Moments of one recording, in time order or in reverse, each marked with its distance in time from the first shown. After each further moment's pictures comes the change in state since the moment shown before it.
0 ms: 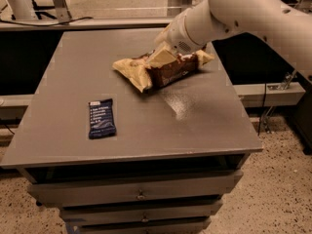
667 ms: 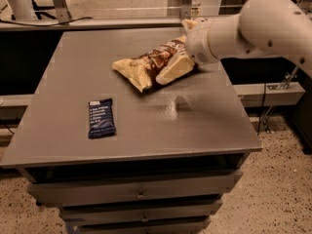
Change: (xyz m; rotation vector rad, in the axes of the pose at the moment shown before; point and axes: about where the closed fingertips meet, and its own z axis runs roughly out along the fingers) arm 0.022 0.003 -0.030 0.082 -0.140 0.055
